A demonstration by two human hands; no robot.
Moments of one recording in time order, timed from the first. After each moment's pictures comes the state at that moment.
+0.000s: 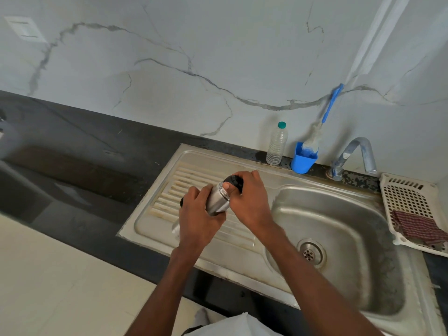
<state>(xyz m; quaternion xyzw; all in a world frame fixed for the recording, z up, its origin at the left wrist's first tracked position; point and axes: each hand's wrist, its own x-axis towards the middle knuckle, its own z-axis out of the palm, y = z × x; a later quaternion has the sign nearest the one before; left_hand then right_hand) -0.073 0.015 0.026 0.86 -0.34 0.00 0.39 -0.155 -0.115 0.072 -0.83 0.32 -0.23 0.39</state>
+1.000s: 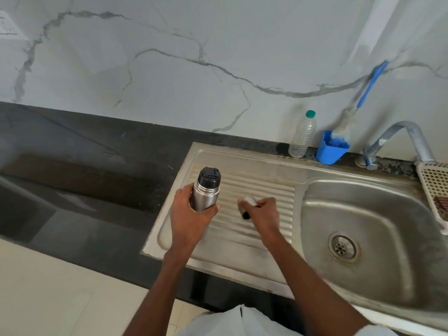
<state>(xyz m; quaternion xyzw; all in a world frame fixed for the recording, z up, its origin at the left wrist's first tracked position) 0.044 0.061 0.013 0.83 -0.26 -0.09 0.49 -0.079 -0.101 -0.053 -0.58 0.58 -0.16 0.55</state>
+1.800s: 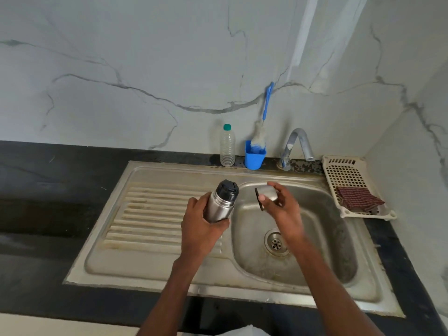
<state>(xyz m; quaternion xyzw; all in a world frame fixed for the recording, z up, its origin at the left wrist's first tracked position) -0.124 -0.063 0.021 0.79 -0.37 -0.14 0.47 -0.301 -0.205 0.031 -0.58 0.43 -0.37 0.59</state>
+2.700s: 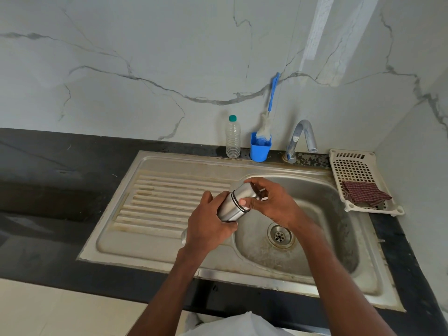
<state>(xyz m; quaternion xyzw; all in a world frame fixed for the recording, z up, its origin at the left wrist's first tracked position) -0.150 -0.052 0.028 0.82 -0.47 -0.12 0.30 -0.300 -0.204 0.061 -0.77 0.32 -0.17 0.52</state>
